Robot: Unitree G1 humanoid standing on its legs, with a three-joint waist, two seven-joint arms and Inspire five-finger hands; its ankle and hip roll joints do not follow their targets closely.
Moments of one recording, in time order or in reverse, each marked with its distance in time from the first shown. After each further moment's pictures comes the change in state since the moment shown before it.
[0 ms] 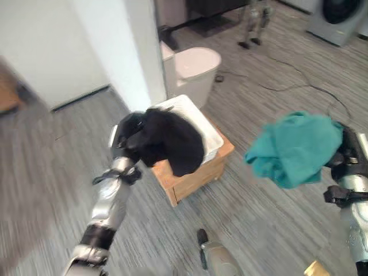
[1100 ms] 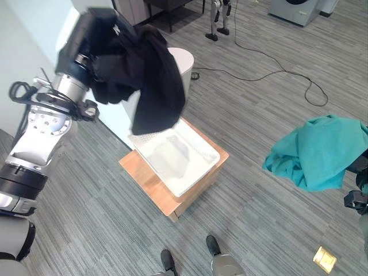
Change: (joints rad) left arm -0.547 0.663 -0.344 0.014 0.145 -0.075 0.004; right arm 0.183 -0.002 -0.129 -0.022 -0.018 -0.018 -0.042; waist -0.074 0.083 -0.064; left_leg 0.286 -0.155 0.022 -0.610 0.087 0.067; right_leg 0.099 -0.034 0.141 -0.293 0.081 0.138
